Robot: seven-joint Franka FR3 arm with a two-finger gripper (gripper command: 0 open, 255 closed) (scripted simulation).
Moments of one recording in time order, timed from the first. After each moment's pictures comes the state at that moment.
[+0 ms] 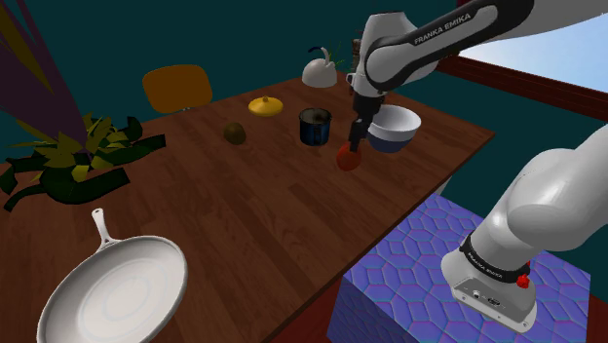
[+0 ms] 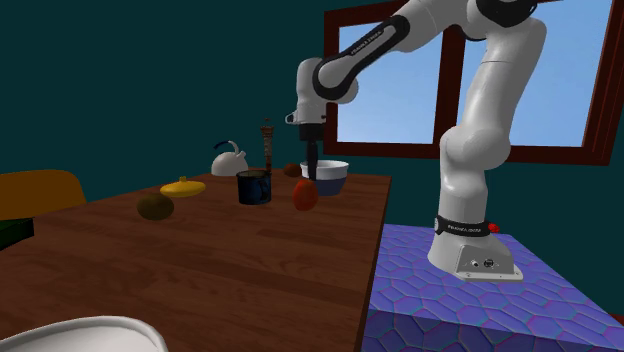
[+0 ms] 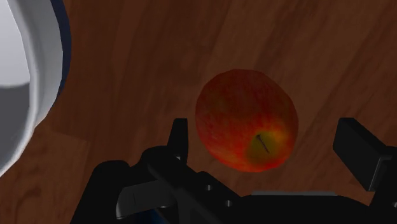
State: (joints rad) arm -0.01 -0.30 -0.04 -2.51 0.06 2.19 -0.37
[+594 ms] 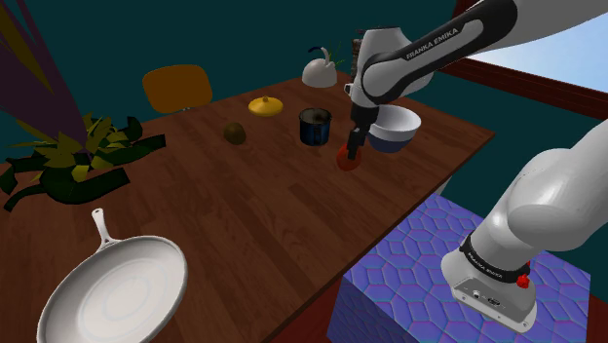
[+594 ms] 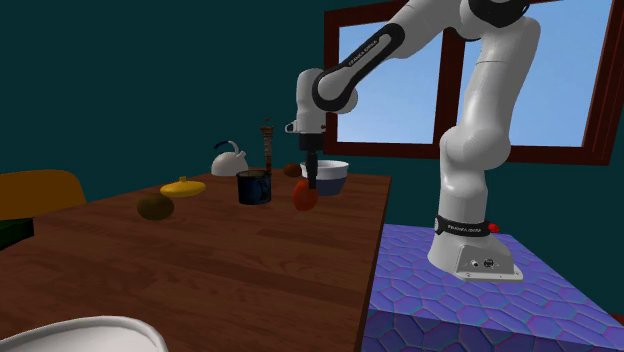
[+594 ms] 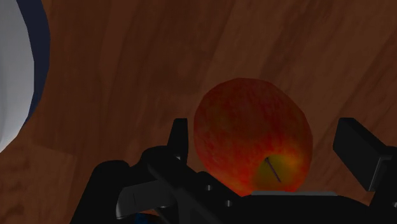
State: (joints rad) arm 0.00 -0.25 -0.04 -2.55 0.07 2.27 -0.37
